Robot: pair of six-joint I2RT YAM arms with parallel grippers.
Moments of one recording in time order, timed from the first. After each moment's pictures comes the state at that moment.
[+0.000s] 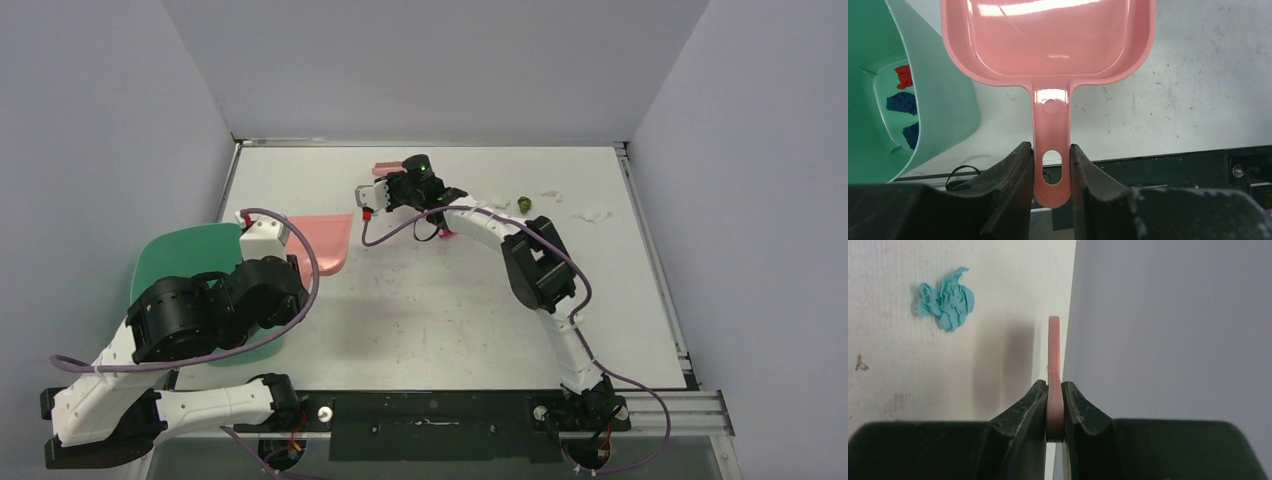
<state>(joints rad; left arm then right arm) -1.10 0.90 1.50 -1.56 -0.64 -0.88 0.66 2.26 1.80 0.02 -0.17 -1.30</state>
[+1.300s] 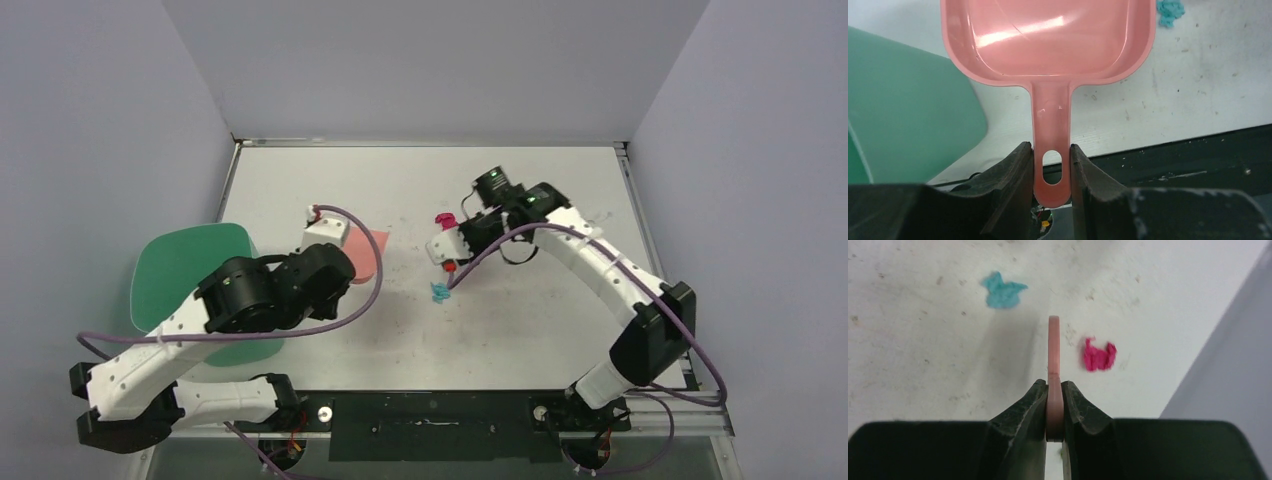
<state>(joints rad) -1.08 1.03 1.46 -1.48 -0.59 -0.73 0.67 1.60 1.45 -1.01 -0.43 -1.53</state>
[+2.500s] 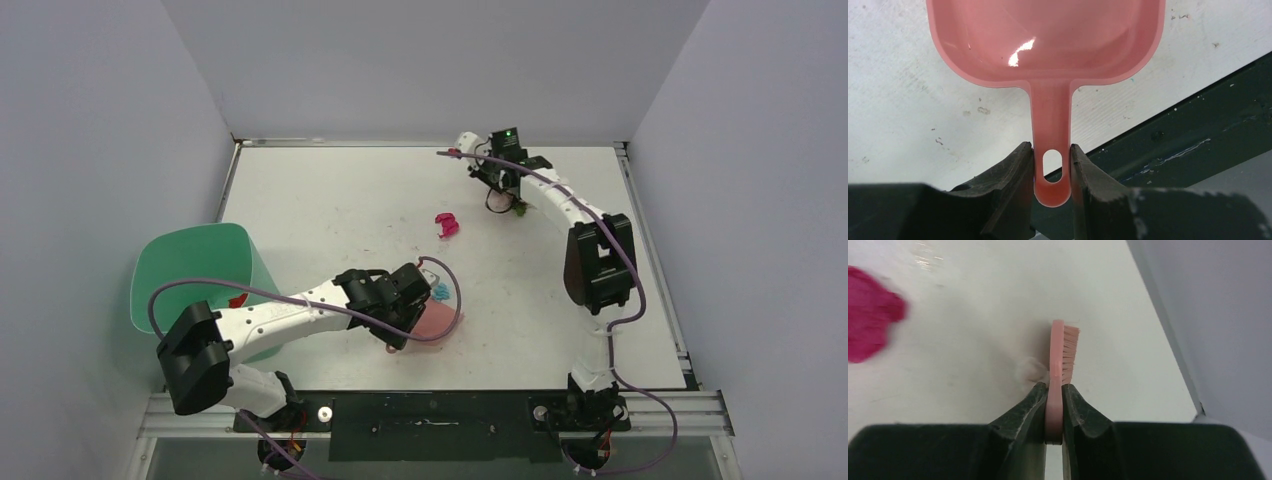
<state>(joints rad) -1.04 1.39 0.99 -0.84 -0.07 -0.47 0.29 2.07 1.71 -0.39 0.03 -0.76</state>
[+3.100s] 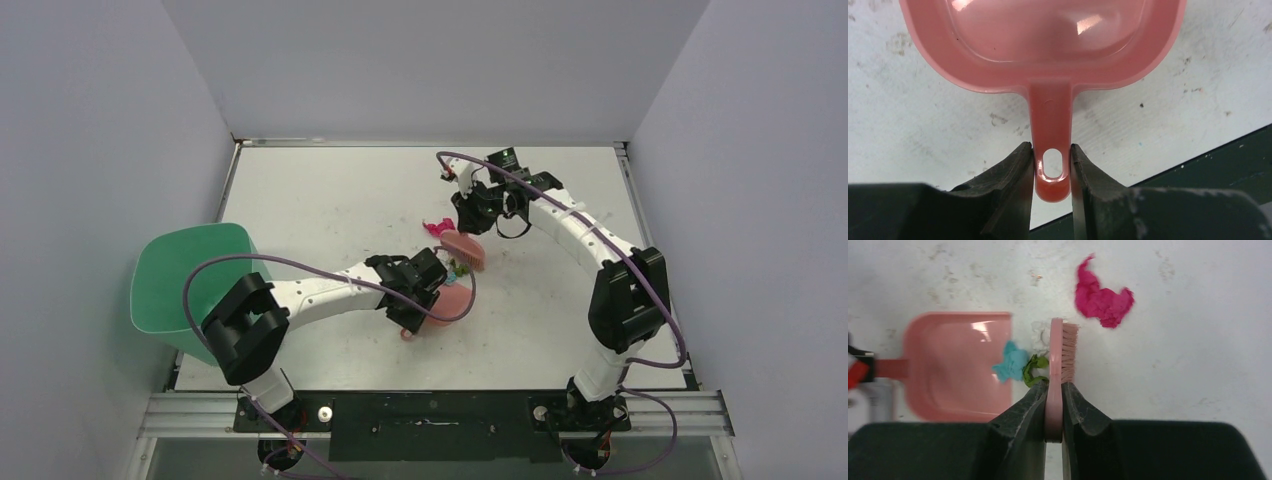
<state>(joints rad) -0.97 1.61 1.06 -0.72 -0.04 -0.41 0.42 1.77 1.49 -0.65 -0.41 -0.47</state>
